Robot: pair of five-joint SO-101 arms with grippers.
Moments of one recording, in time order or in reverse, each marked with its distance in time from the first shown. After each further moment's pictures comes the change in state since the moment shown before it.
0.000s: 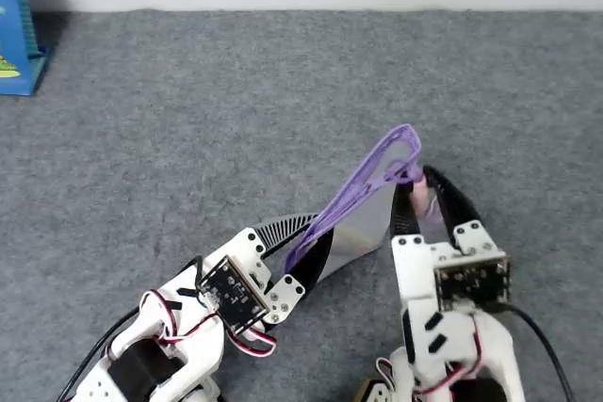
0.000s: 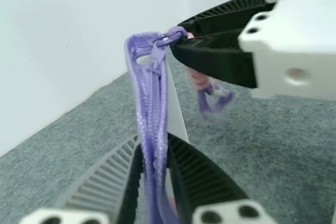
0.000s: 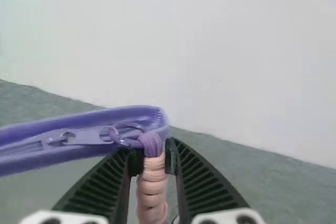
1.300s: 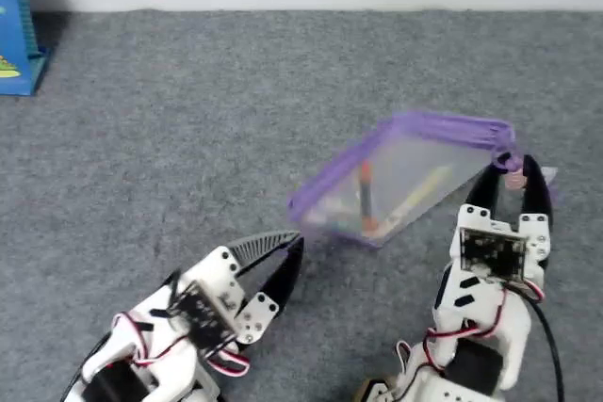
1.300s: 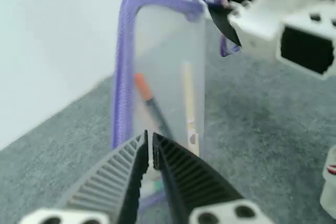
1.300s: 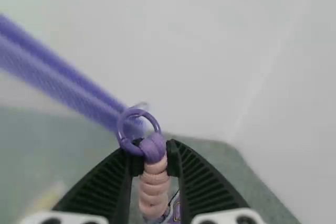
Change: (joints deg) left arm -0.6 -12.9 -0.6 13.8 -0.4; right arm 23.0 1.2 17.5 -24.6 9.1
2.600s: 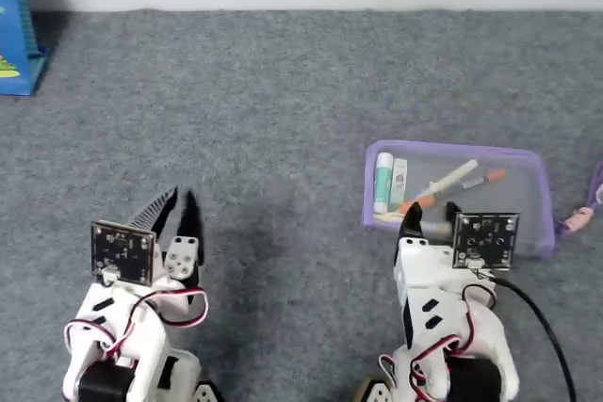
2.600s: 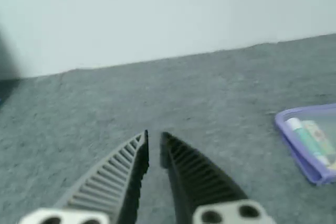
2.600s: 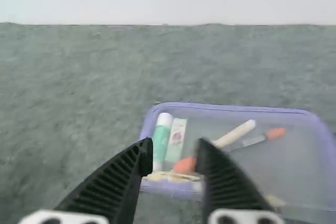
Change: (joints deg) left arm -38.8 0.0 0.3 5.4 8.5; right arm -21.6 -1.0 -11.8 40.3 -22.6
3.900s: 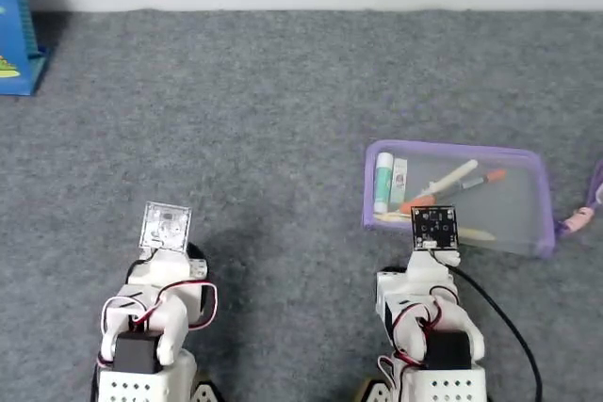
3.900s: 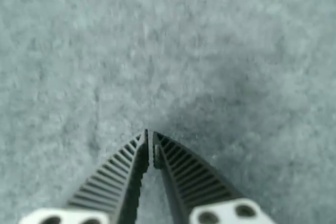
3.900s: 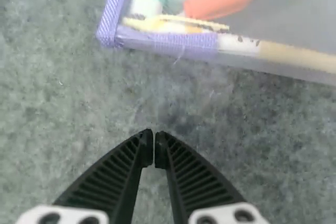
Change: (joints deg) left arm -5.0 0.0 25.5 3.6 -1.7; right arm -0.9 0.9 23.7 5.8 -0.3
